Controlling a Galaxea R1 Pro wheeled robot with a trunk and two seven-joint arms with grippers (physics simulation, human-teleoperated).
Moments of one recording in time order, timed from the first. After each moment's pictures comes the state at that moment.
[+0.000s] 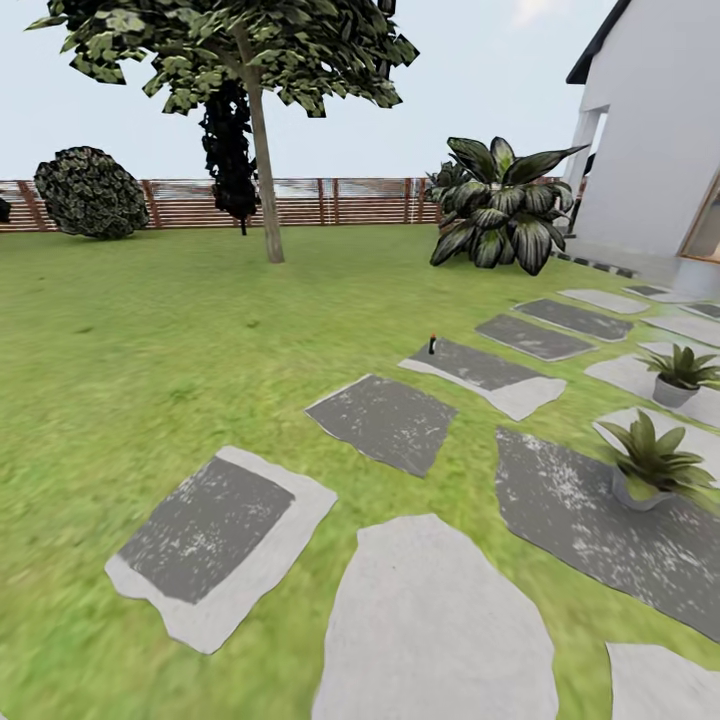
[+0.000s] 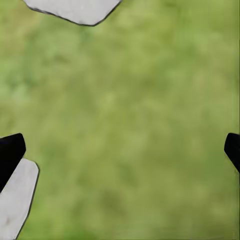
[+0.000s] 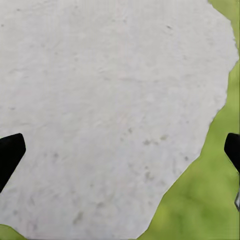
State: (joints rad) left arm -0.12 0.06 0.09 -0.31 0.00 -0.37 0.01; right arm -0.06 -0.04 0.00 -0.39 0.01 -0.49 0.00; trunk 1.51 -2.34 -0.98
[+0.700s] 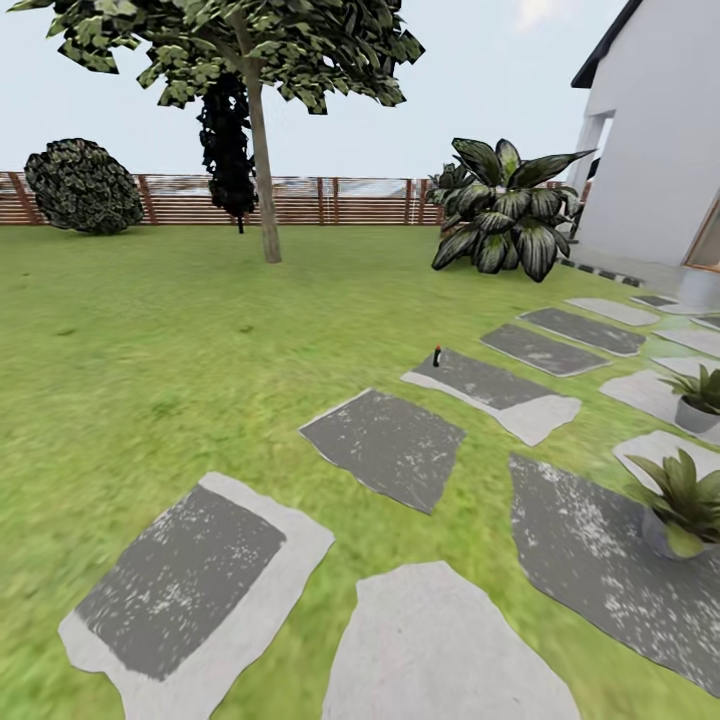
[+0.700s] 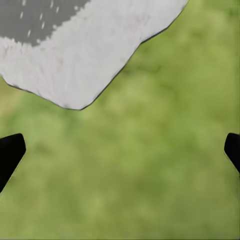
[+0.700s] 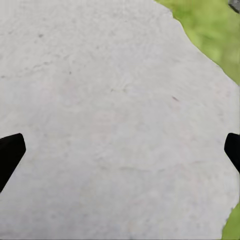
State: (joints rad) left arm -0.12 0.06 0.09 -0.31 0.00 -0.37 0.01; right arm -0.06 -0.04 0.00 -0.39 0.01 -0.49 0.00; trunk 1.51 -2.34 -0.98
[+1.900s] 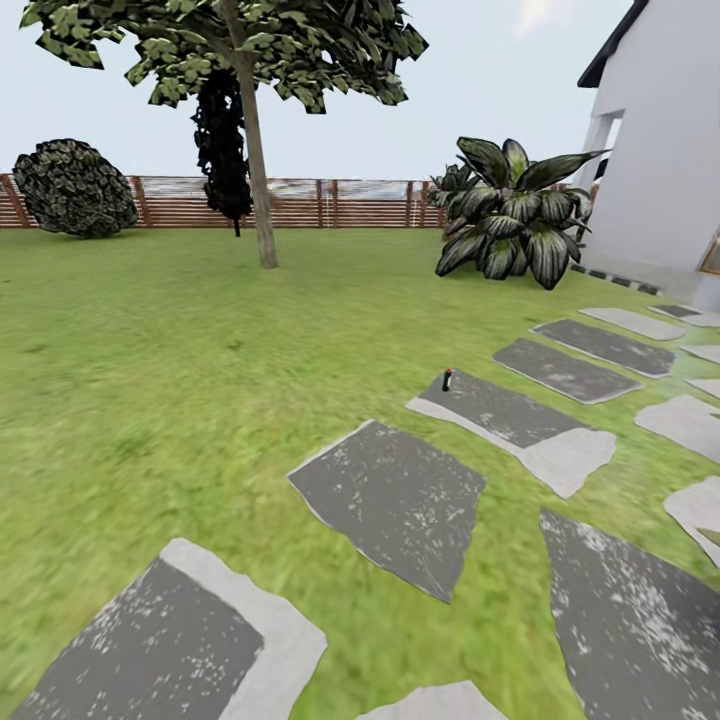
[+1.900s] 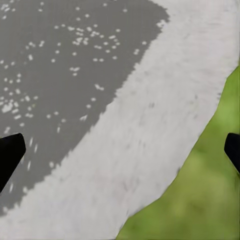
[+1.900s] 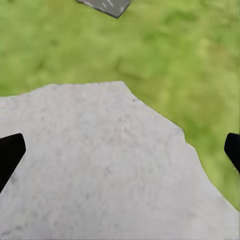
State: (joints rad) left arm -0.12 0.06 0.09 -0.31 0.00 -0.37 0.01; right arm -0.06 -0.04 0.00 -0.39 0.01 -0.49 0.00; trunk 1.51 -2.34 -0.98
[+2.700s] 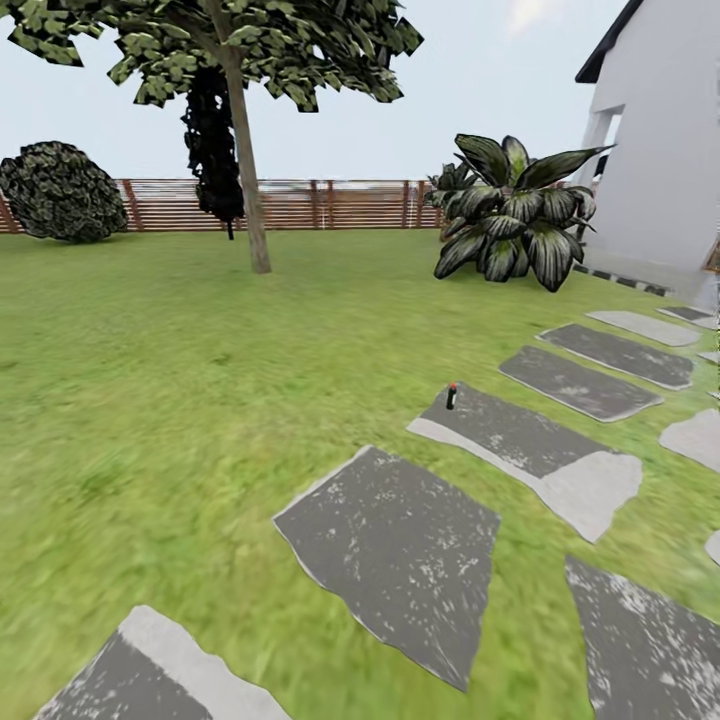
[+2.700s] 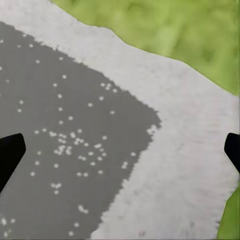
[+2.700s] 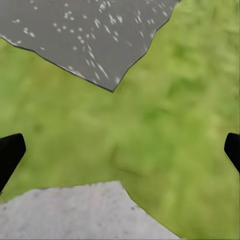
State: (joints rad) left arm -0.12 0.06 0.09 -0.31 0.00 -0.37 0.01; right arm -0.06 -0.04 0.00 -0.40 0.01 -0.49 0.00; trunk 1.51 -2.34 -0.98
